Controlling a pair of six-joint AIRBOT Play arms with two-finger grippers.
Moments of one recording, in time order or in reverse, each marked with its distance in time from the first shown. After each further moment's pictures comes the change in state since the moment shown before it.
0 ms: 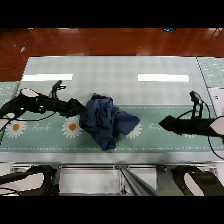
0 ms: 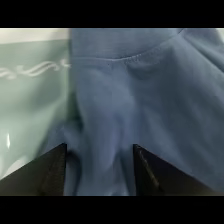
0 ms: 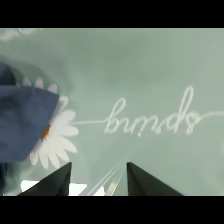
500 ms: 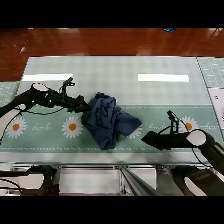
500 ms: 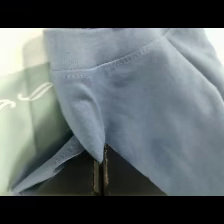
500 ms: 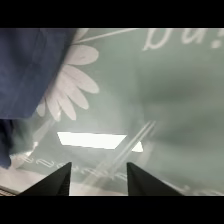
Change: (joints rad) left arm -0.059 -0.116 0.130 -0.023 -0.052 0.032; right arm 0.286 -0.092 -0.193 0.228 -0.196 0.091
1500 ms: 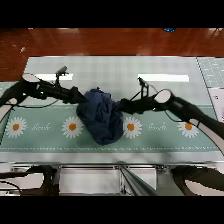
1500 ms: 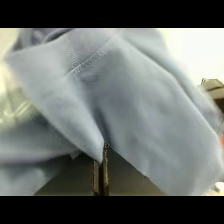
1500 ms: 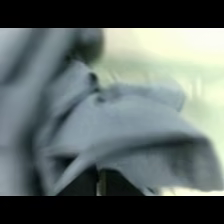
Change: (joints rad) left arm 0.070 0.047 0.129 0.015 -0.089 -0.008; right arm 0.160 -0.592 0.635 0.189 -0.148 -0.256
